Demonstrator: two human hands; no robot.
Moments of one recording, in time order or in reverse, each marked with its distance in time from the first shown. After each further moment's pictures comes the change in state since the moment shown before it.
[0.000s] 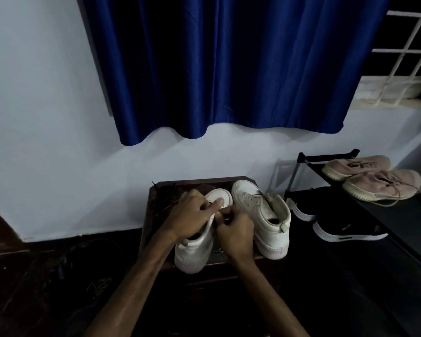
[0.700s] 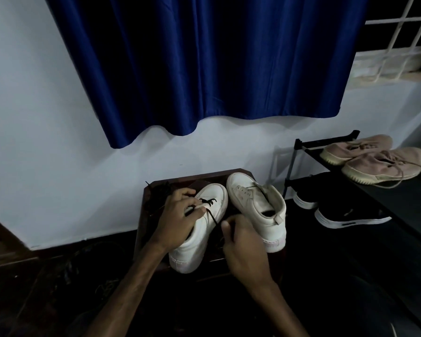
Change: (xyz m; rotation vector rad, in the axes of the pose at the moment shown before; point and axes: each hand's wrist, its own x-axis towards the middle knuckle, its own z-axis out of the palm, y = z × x) left_hand -0.004 -0.026 0.021 -0.222 0.133 0.048; right_hand -0.021 0.031 -0.034 -0.273 -0.164 -0.110
